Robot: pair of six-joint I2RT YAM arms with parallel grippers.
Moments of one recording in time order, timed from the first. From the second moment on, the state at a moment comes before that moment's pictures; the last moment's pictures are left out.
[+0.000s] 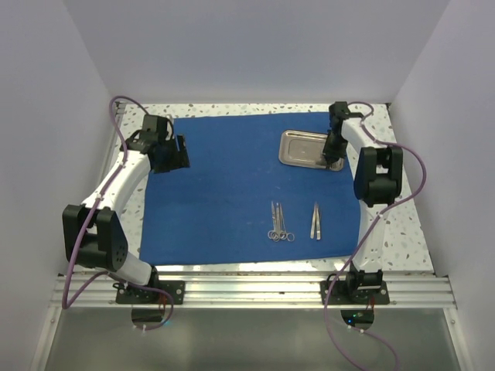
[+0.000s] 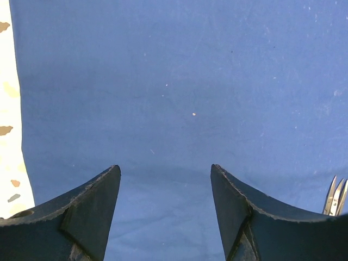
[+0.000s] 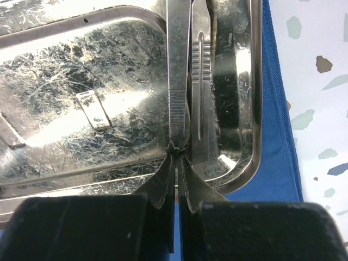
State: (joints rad) left arm -0.13 1.52 1.24 -0.67 0.01 -0.34; right arm 0.05 2.27 1.84 -0.88 0.16 0.41
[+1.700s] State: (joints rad) left arm -0.15 1.38 1.09 -0.48 0.12 -0.36; right arm 0.96 1.95 1.55 -0.71 -0.21 0.89
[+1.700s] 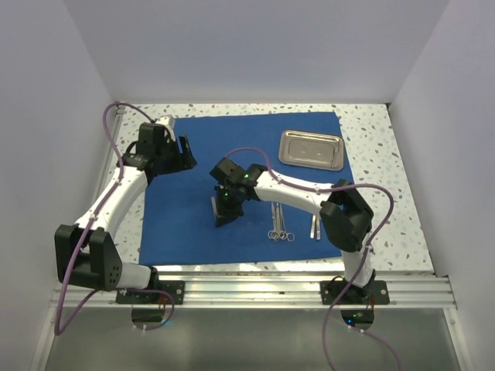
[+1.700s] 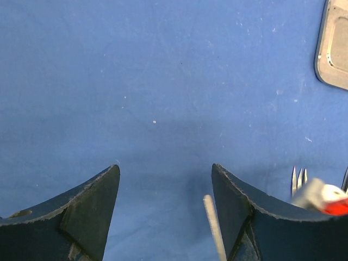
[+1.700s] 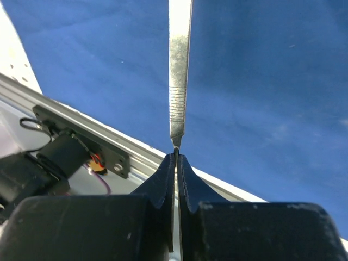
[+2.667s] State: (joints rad) left arm -0.14 1.32 1.07 -0.49 0.10 -0.37; right arm 0.46 2.08 1.96 -0.97 -0.07 0.71
